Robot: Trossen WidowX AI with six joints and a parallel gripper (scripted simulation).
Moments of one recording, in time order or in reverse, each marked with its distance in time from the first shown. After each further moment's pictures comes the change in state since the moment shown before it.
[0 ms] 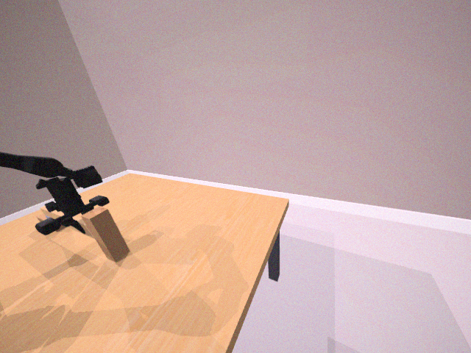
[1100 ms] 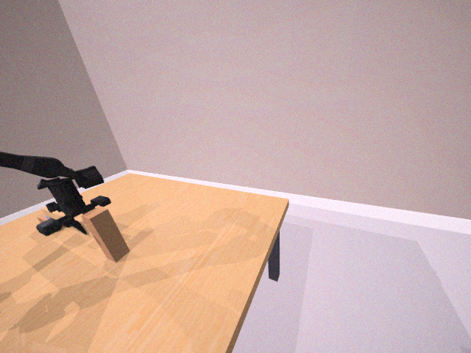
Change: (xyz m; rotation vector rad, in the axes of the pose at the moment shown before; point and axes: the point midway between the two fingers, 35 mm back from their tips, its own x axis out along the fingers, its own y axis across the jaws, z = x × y) arm 0.000 0.000 -0.010 0.001 0.001 0.000
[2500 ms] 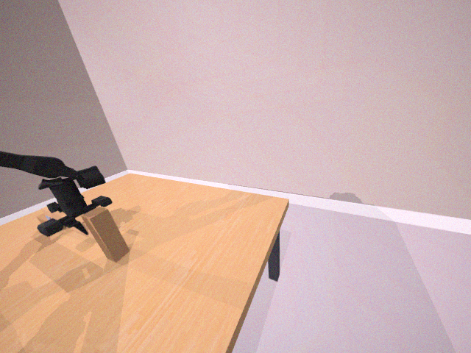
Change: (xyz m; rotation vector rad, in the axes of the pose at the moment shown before) arm -0.001 0.000 -0.009 -0.004 -0.004 0.000
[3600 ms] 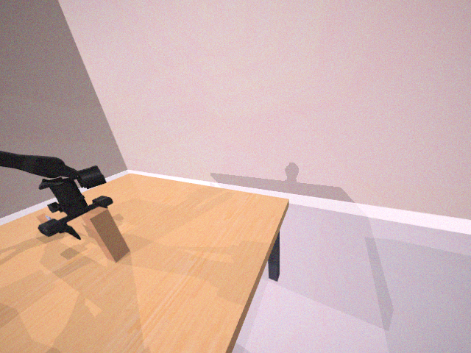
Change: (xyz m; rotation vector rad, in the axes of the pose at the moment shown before) arm 0.000 0.000 -0.006 0.001 0.001 0.001
